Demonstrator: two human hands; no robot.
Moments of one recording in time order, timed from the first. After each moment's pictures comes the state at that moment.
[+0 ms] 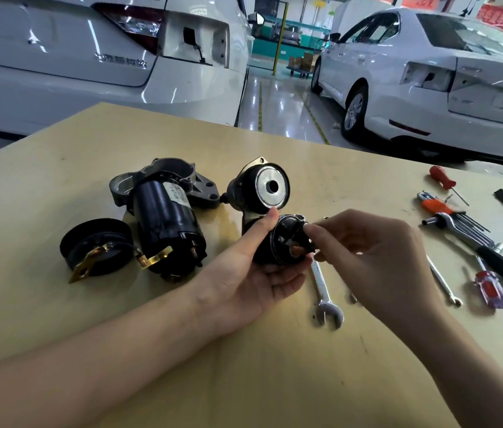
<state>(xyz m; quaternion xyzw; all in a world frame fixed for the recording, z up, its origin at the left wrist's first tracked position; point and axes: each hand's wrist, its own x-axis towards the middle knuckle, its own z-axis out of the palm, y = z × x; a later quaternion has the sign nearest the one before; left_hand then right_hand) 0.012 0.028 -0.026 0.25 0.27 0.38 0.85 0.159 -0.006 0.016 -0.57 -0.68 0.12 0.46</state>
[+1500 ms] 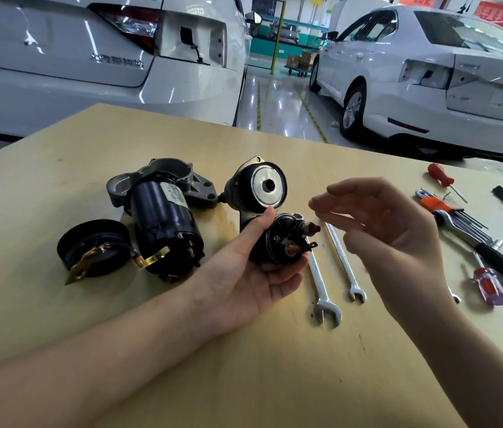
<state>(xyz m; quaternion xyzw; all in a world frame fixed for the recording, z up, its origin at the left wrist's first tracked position) 0.009 0.029 -0.024 0.23 0.26 0.37 0.86 0.168 -0.001 0.017 -0.42 -0.62 0.31 0.58</state>
